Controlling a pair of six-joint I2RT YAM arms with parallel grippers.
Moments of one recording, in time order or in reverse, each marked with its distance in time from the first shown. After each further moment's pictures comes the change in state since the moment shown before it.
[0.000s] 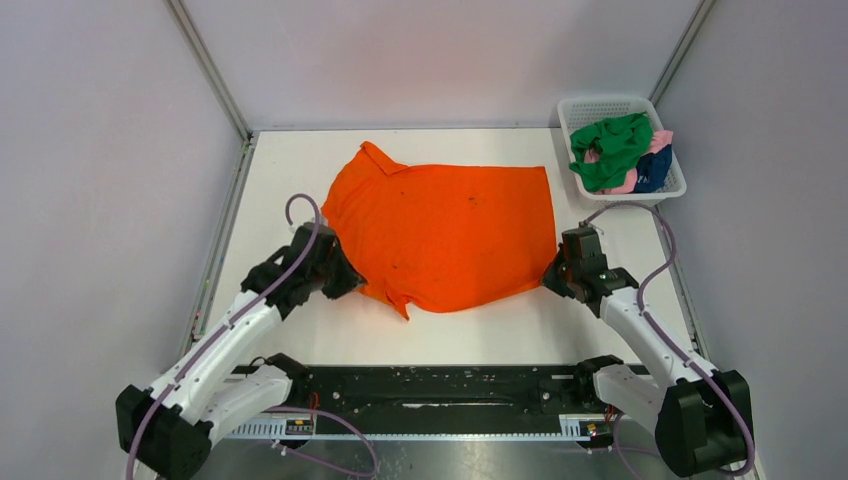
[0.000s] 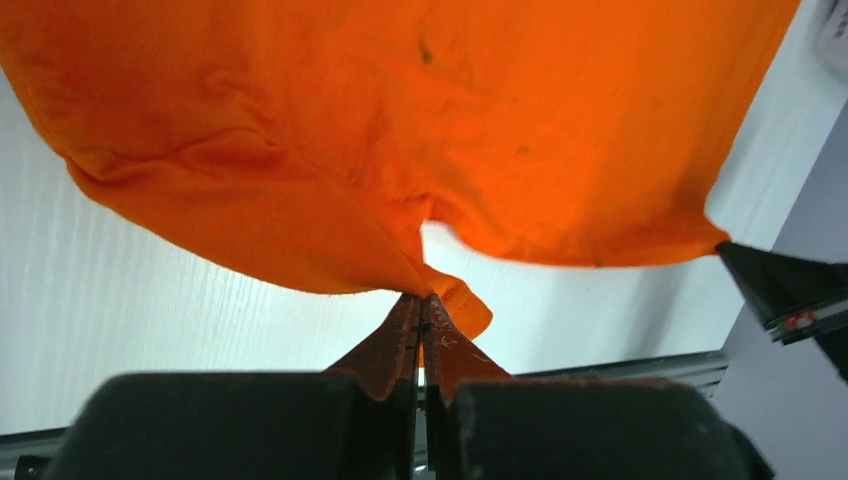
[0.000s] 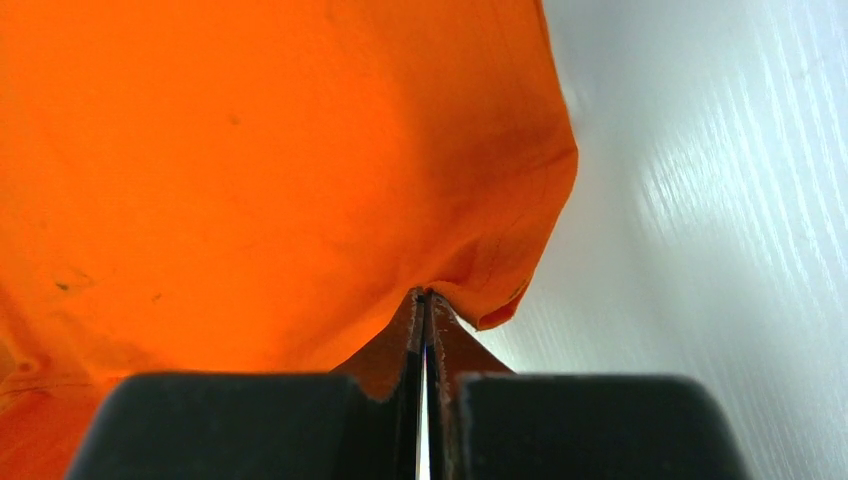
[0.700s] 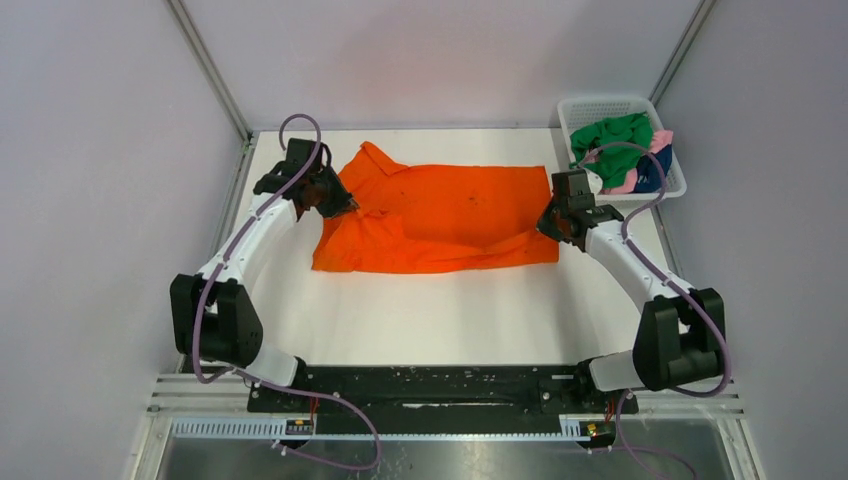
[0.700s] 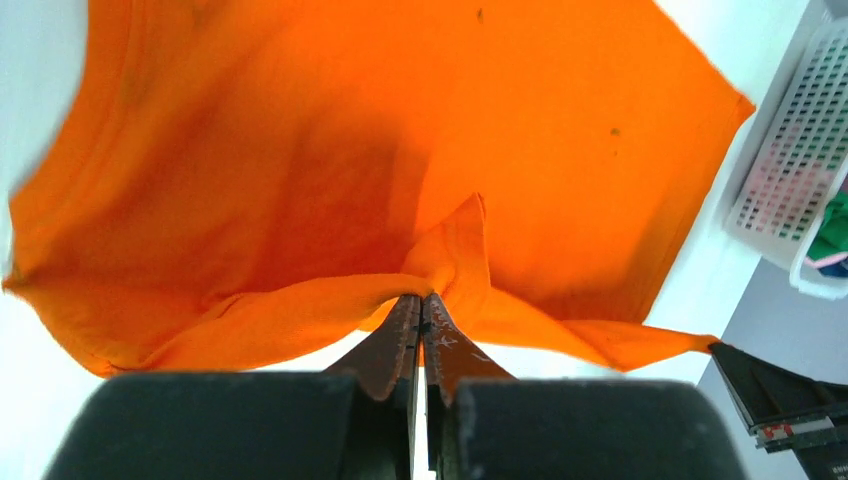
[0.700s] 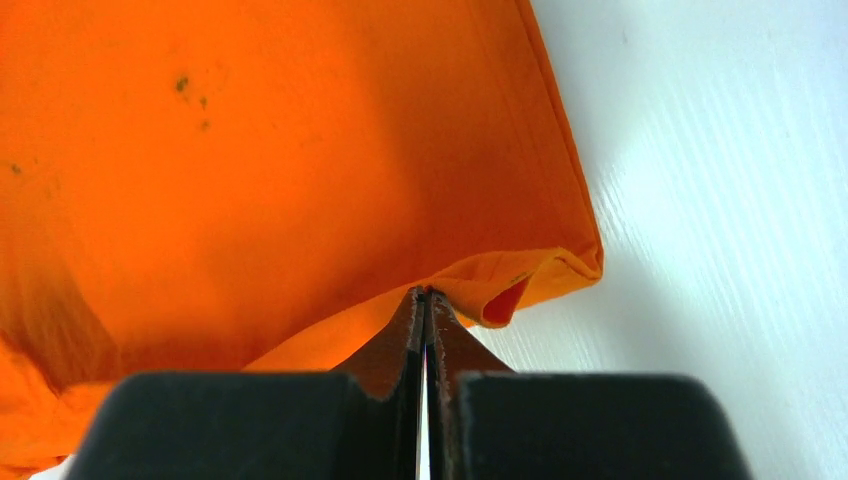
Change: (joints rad) left arm 0.317 0.560 0.488 0.084 0.118 0.177; right arm -0.017 0.369 0.410 0.000 0.109 -0.065
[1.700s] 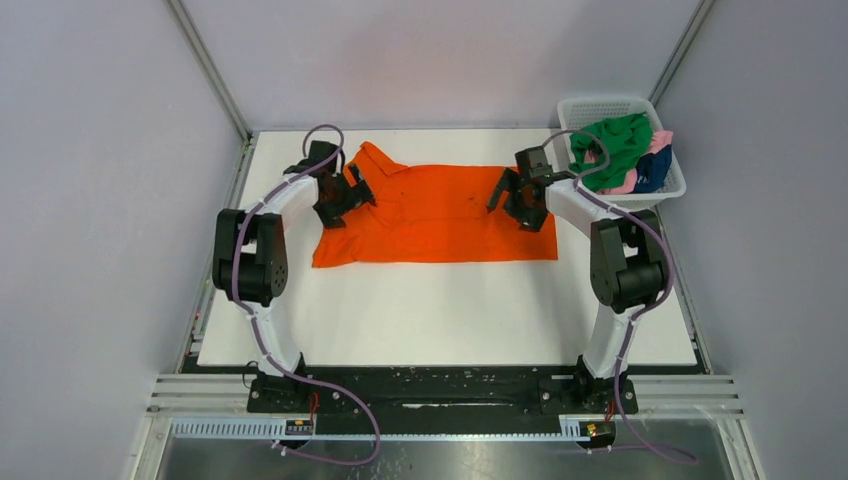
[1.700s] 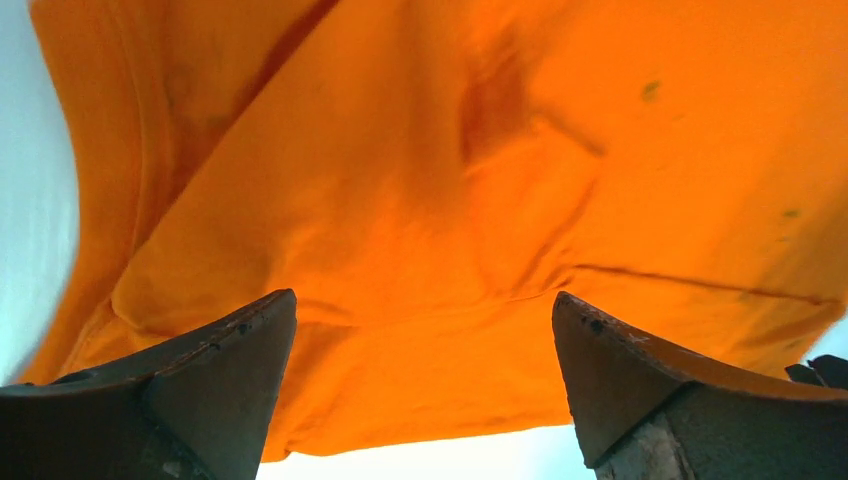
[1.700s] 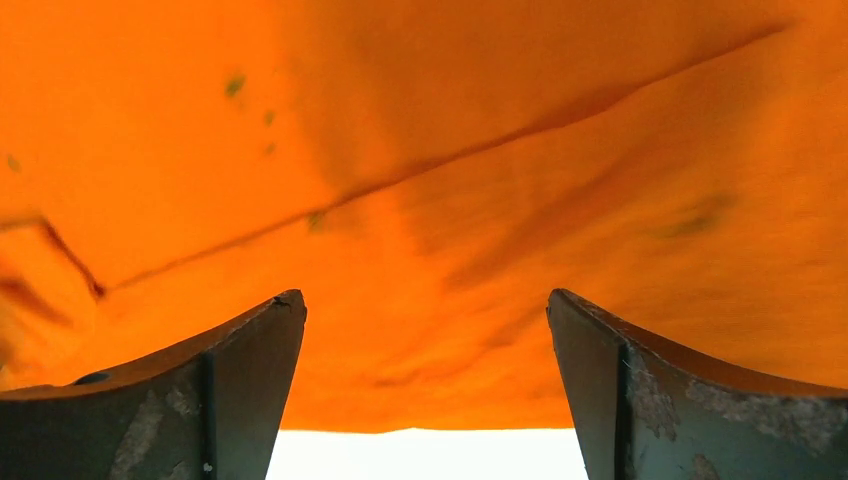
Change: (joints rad) left arm 0.064 0.462 0.216 0.093 0.004 0.116; right arm 0.014 0.518 0.379 -0.015 -0.145 0.036
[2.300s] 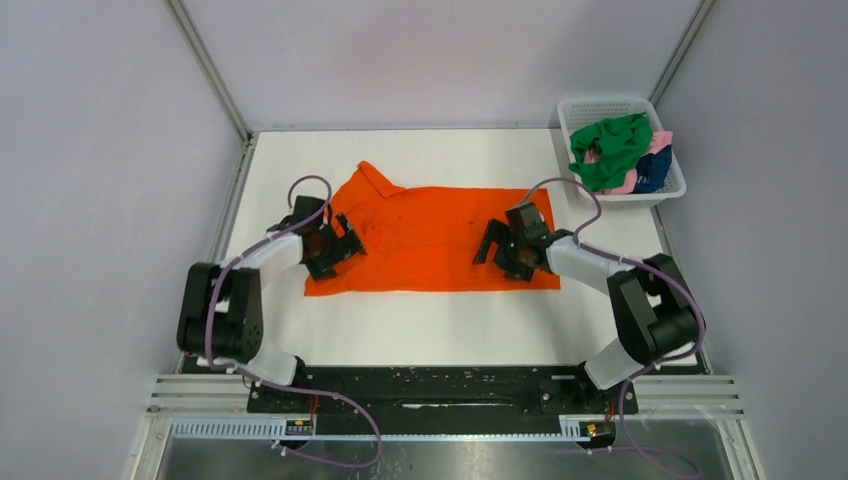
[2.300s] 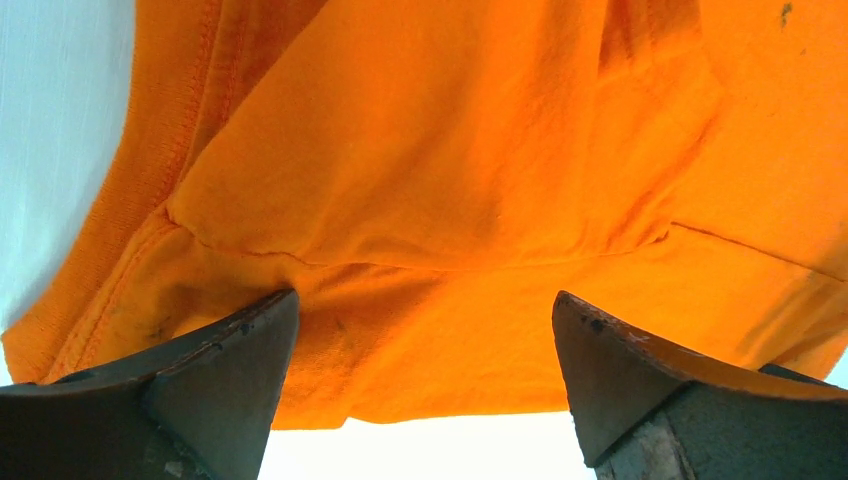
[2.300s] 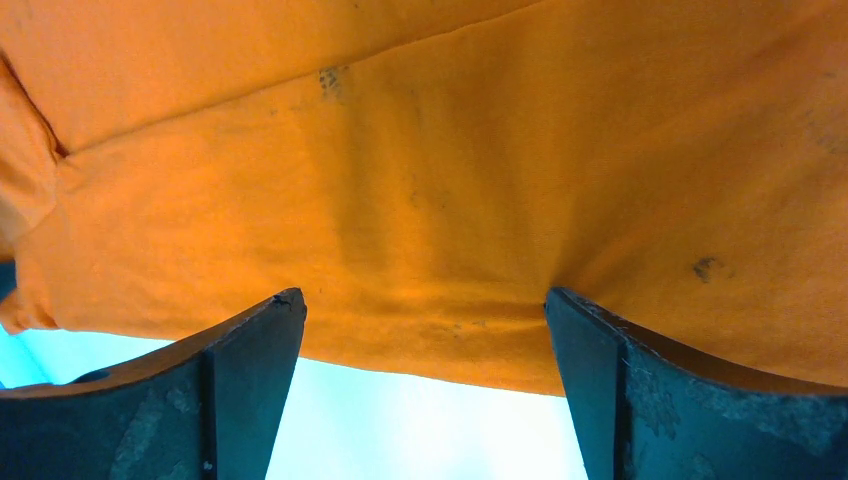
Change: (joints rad) left arm -0.003 -0.340 -0.579 0.165 -0.005 -0.031; right arm 0.182 -0.269 -0.479 0.230 -0.103 0.058
